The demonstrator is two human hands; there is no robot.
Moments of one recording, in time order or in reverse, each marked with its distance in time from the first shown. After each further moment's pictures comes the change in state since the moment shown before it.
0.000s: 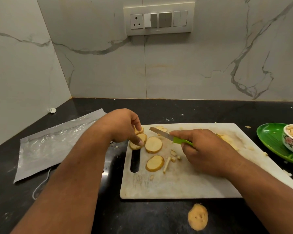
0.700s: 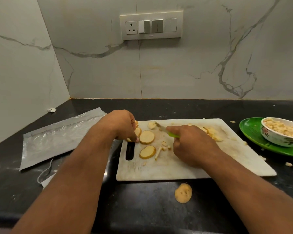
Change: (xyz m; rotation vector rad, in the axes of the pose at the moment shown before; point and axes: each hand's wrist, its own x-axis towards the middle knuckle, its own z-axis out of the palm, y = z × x) left_hand -0.012 0.012 0.017 0.125 0.058 -0.067; right_hand -0.020 -0.016 0.005 -0.072 0.058 0.127
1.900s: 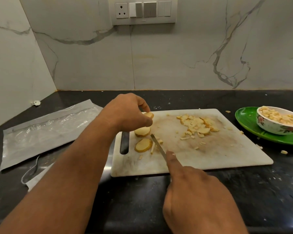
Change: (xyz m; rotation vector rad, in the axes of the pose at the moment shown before) left_hand -0.011 0.021 0.004 -0.186 0.120 0.268; right_hand -0.105 -0.046 0.019 -0.099 -0.210 0.159
